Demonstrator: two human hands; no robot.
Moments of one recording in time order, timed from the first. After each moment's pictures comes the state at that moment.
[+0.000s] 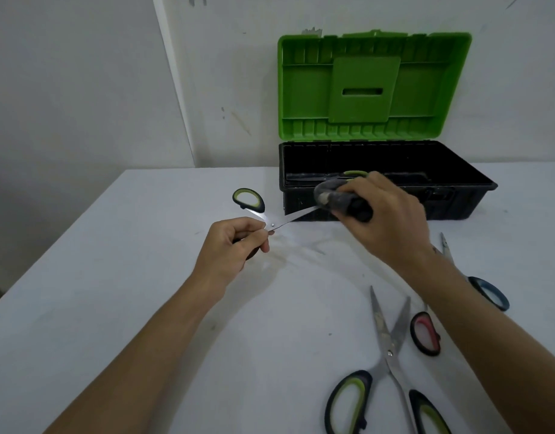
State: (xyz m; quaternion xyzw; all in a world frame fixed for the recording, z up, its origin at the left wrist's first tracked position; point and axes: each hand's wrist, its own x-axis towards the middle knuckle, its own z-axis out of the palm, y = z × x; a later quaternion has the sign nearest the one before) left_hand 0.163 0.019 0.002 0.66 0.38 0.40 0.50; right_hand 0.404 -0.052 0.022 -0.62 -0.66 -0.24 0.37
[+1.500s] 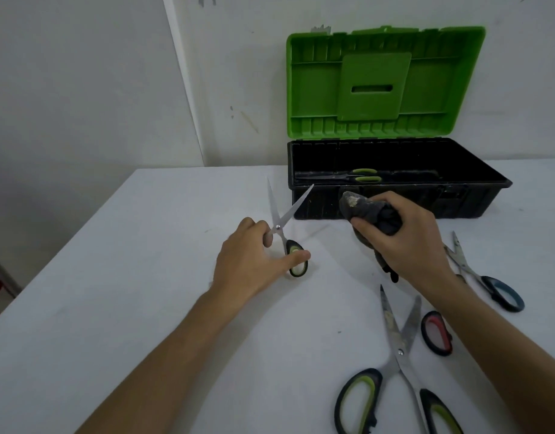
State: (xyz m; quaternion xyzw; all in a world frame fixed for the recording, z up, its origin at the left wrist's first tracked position) left_hand 0.177 0.008 -0.007 0.79 0.51 0.28 0.18; right_hand 0.409 -0.072 0.001 -0.63 -0.61 -0.01 0.47
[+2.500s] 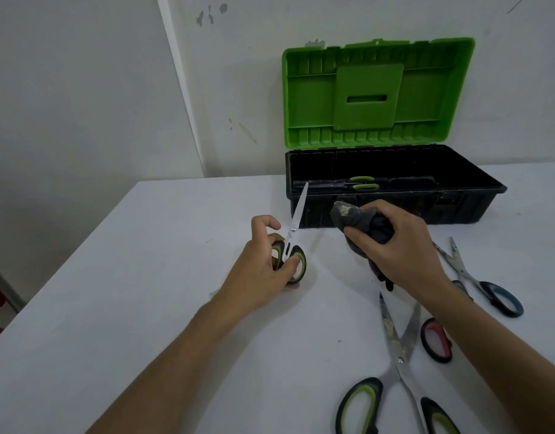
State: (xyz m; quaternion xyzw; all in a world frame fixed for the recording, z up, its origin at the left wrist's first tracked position) left_hand 0.179 0.003 -0.004 0.77 0.37 0.32 0.40; right_hand 0.403 -0.073 0.007 -0.62 -0.62 0.02 0.48
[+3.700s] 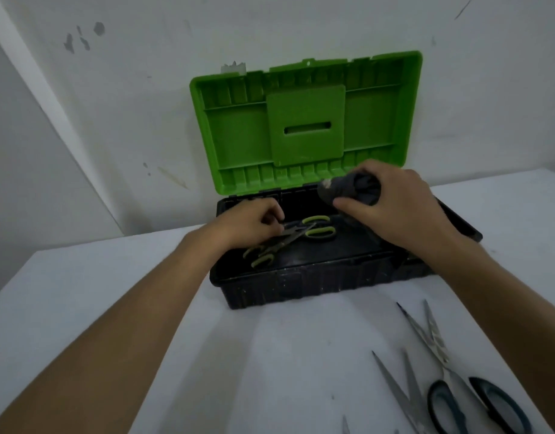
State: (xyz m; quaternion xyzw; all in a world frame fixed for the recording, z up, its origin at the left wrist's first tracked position) left_hand 0.346 0.186 0.065 0.91 0.33 0.06 0.24; right_hand 0.537 0.020 0.084 -0.74 -0.57 -0.06 0.36
